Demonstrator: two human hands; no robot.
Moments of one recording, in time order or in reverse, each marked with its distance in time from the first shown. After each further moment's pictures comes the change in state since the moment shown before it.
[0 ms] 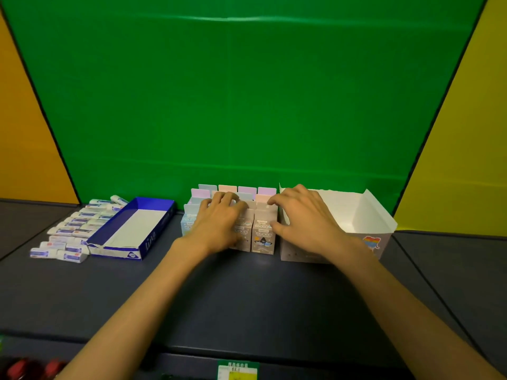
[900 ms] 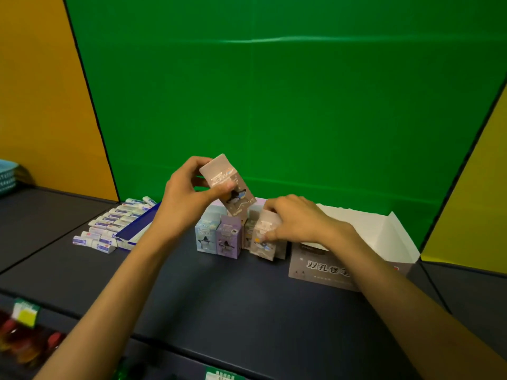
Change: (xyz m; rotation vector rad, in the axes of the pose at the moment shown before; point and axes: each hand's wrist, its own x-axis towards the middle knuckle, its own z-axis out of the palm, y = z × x) left_hand -0.043 -0.005 -0.093 -0.986 0.585 -0.308; right_hand 0.054 0.003 -0.010 0.137 -0.255 -0.192
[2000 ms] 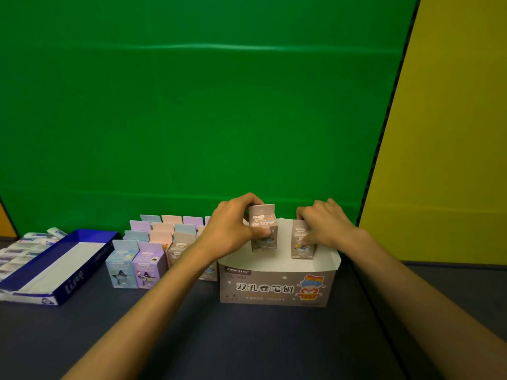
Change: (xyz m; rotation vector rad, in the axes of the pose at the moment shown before) left_hand 0.026 0.021 0.198 0.268 -0.467 0.151; right_hand -0.067 0.195 -0.002 -0.397 0.006 0.351
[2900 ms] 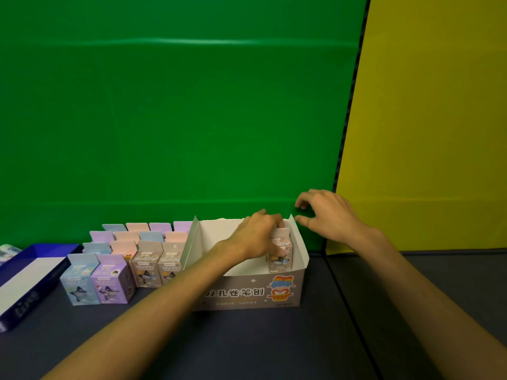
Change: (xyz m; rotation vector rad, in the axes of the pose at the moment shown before) left_hand 0.059 0.024 0.104 0.355 -0.333 0.089; right_hand -0.037 0.053 -0.008 0.279 0.222 0.100
